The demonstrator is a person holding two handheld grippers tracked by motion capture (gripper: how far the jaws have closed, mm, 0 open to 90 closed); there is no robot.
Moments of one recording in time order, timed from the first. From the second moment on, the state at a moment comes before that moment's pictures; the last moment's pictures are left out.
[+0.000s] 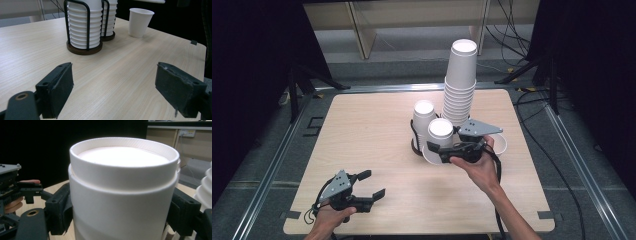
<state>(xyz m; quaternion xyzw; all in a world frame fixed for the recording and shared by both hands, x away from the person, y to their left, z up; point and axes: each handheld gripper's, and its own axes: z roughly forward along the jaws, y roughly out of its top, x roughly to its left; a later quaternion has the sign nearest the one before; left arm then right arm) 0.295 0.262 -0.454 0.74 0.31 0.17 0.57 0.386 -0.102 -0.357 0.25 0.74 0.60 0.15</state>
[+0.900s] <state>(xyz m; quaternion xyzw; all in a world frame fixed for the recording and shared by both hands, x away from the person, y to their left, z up) 0.295 0.261 -0.454 0.73 0.30 0.17 0.59 0.376 -0.075 -0.408 0.23 0.77 0.59 0.09</state>
